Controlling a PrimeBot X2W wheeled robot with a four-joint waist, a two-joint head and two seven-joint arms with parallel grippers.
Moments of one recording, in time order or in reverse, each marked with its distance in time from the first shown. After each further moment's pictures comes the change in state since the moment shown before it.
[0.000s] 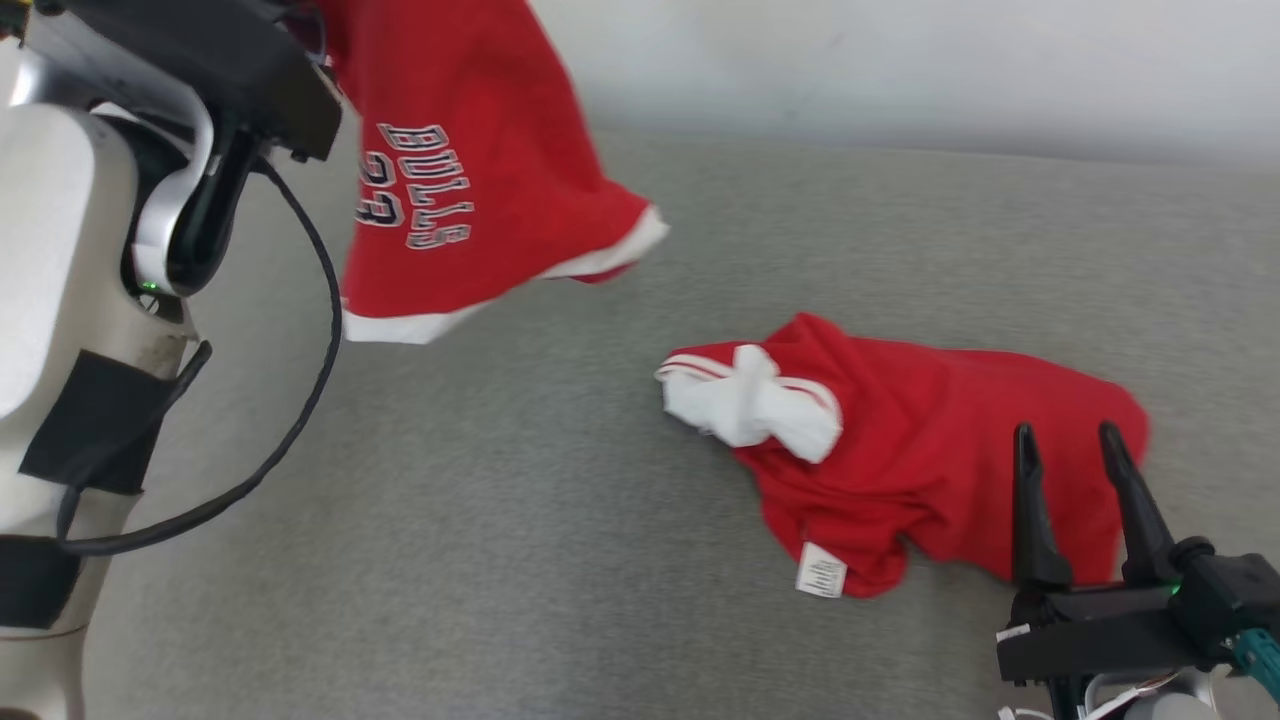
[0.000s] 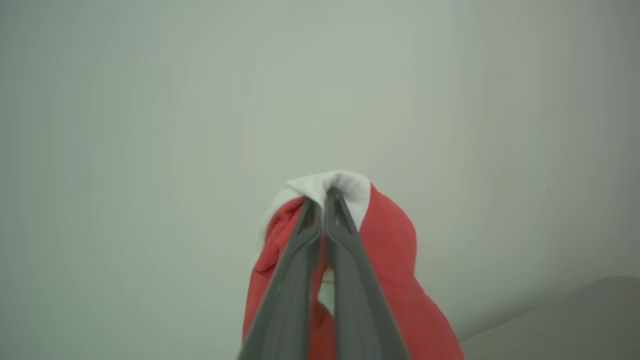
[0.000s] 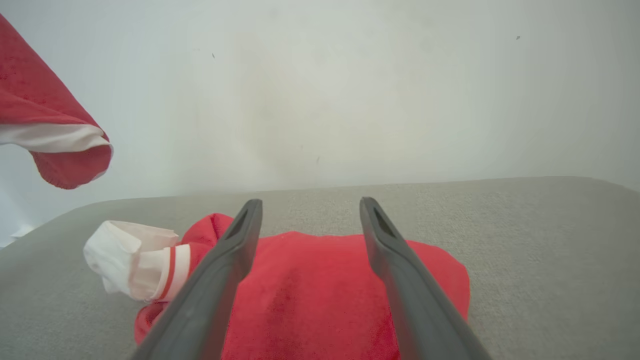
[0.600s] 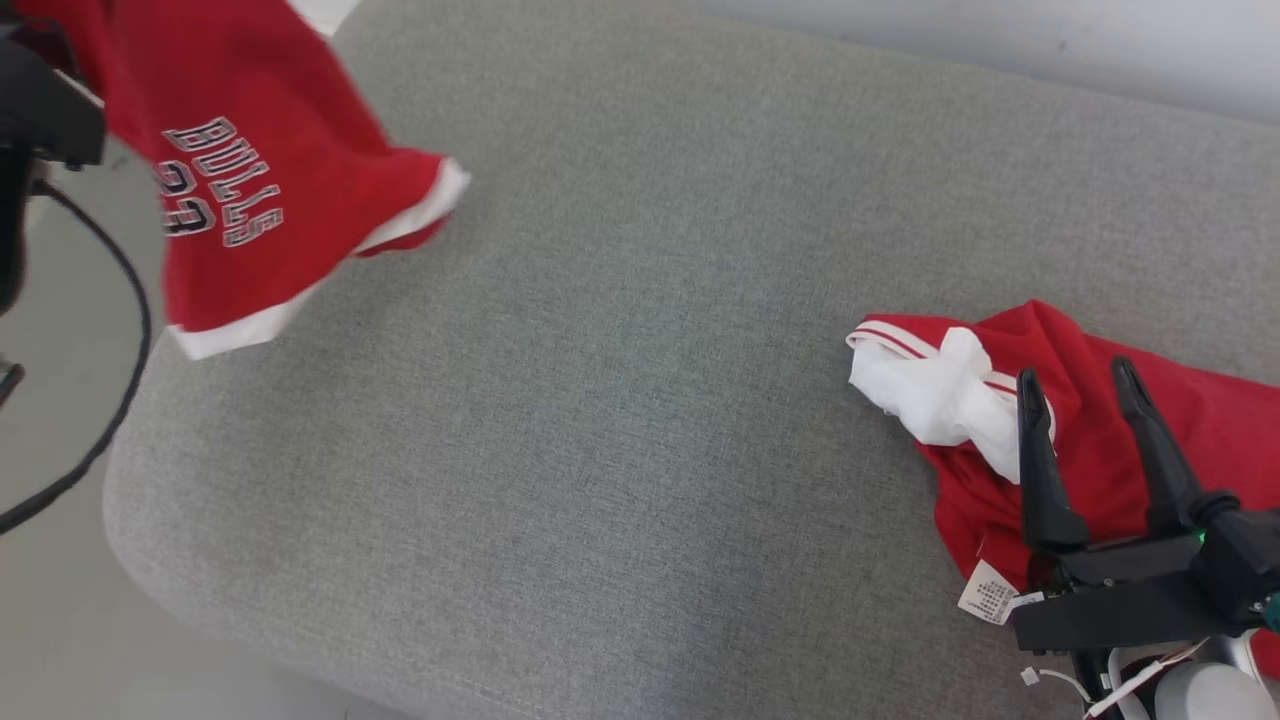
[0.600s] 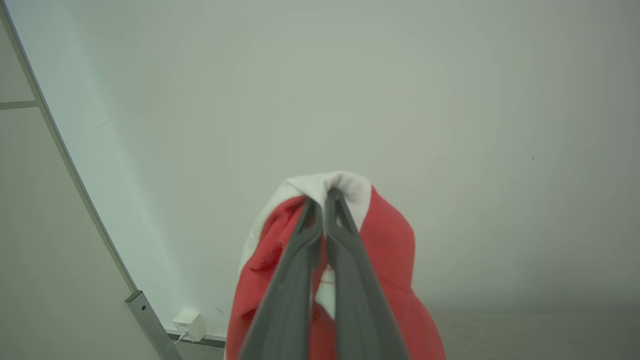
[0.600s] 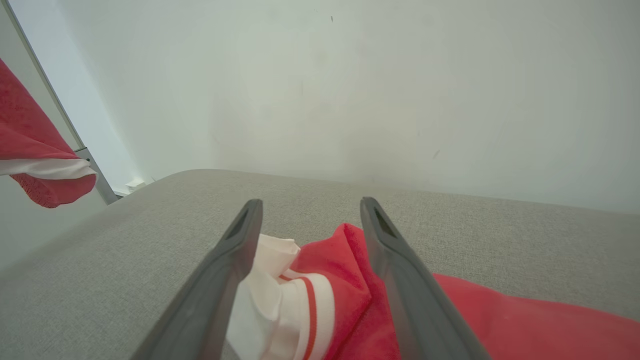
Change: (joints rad) left arm 0.073 0.140 0.123 0.085 -0.035 0.035 -0.098; right arm -0.028 -0.050 0.042 -0.187 -0.043 0.000 0.119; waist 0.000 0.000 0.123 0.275
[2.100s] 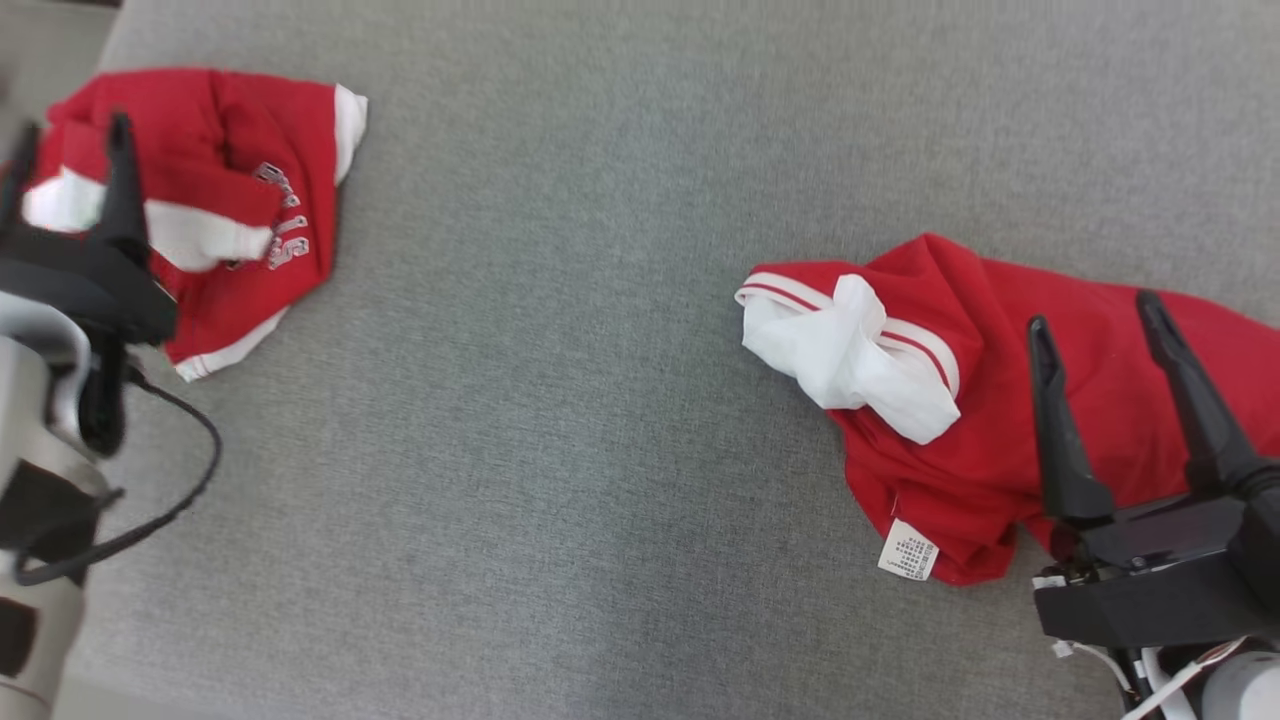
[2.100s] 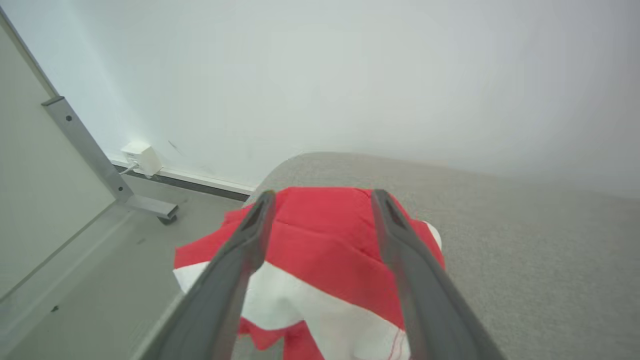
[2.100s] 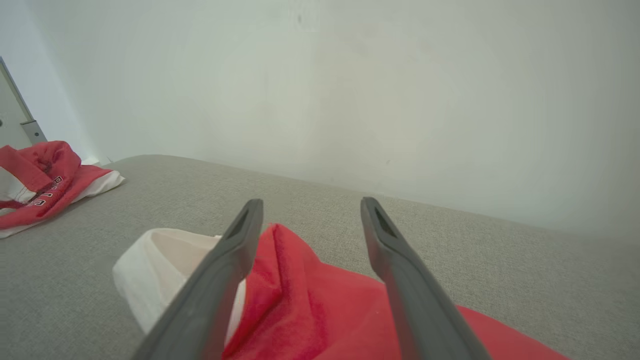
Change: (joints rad) left arm 0.074 -0.117 -0.001 0.536 -0.069 -0.065 -0.184; right arm -0.008 -0.061 0.032 -0.253 -0.055 0.000 0.163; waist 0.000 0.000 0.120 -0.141
